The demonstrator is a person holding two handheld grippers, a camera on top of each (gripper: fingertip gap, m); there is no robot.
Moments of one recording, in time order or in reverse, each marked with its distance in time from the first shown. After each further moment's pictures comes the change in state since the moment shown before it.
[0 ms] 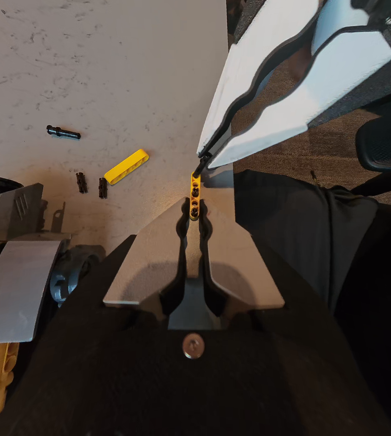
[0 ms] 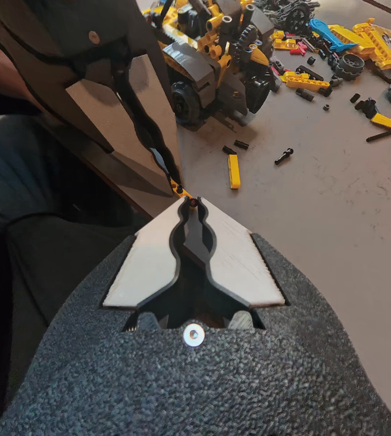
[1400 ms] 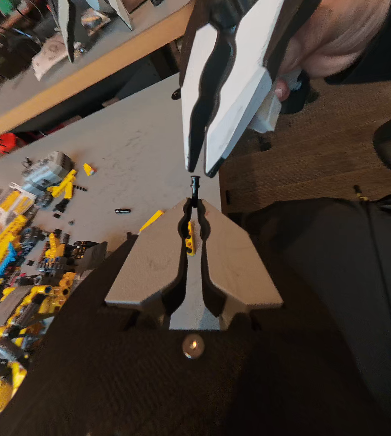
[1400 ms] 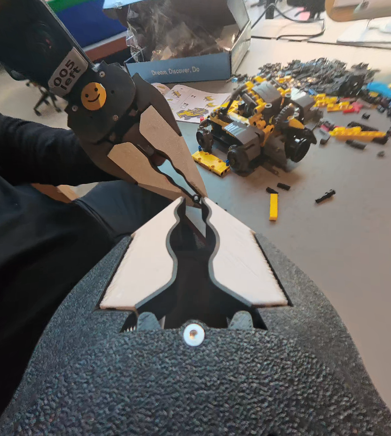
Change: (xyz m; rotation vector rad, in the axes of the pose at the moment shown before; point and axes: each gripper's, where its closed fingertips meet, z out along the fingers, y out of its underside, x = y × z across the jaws) left arm 0.029 -0.048 -0.034 0.242 -0.263 0.359; right arm -0.025 -0.040 -0.052 0.245 -0.359 0.108
